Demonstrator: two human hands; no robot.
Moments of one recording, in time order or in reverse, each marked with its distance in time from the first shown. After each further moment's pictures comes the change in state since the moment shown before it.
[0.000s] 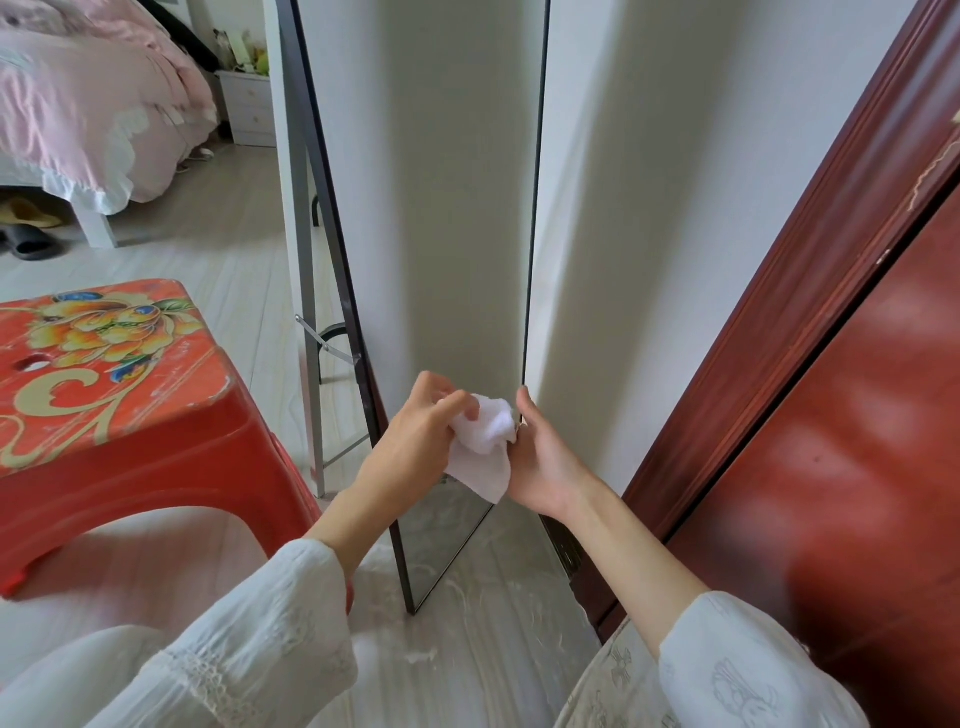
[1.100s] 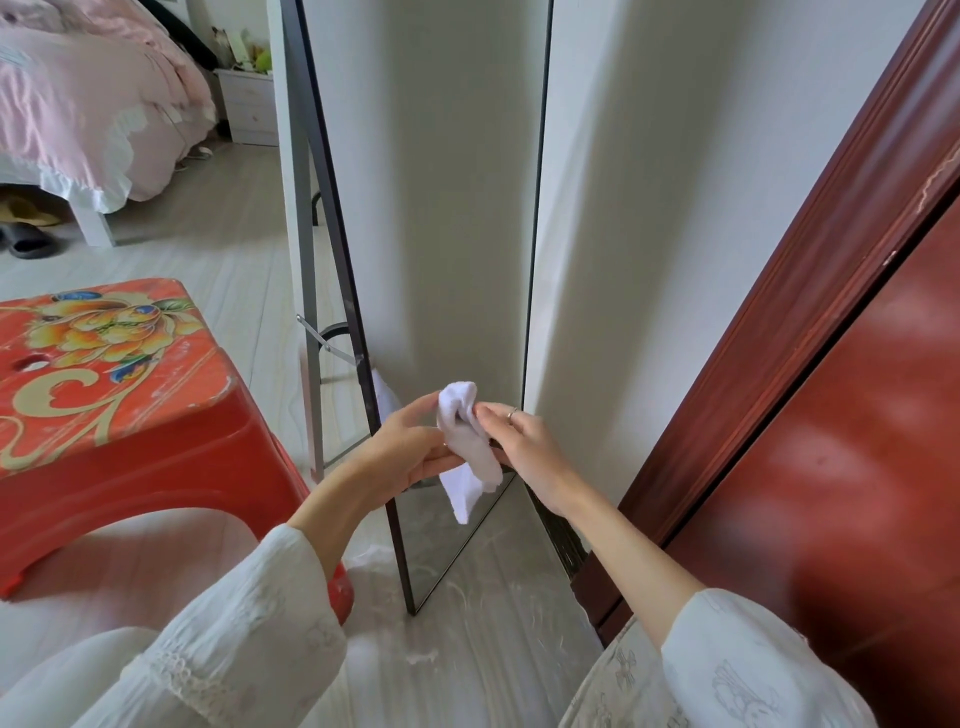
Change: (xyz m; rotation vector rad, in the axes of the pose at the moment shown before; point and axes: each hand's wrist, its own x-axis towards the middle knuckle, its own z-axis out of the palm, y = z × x) left_hand 0.003 -0.004 -0.016 -1.079 -0.336 -0.593; right_hand 0.002 0.005 0.013 -0.845 0.218 -0.337
